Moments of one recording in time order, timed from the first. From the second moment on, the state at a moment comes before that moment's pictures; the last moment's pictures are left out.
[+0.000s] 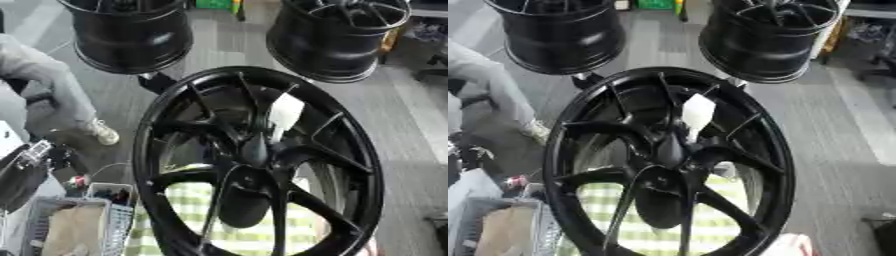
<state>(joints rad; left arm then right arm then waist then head) -0.14 0.15 0.25 -1.69 -0.08 0.04 -0.78 0.02 -0.82 -0.30 -1.59 0.02 0.22 -0.47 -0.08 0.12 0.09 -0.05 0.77</state>
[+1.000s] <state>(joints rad) -0.13 0.15 0.25 -1.70 -0.08 0.04 -0.77 0.16 -0.50 -0.42 -1.69 0.29 0.43 -0.68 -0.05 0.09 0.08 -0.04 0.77</state>
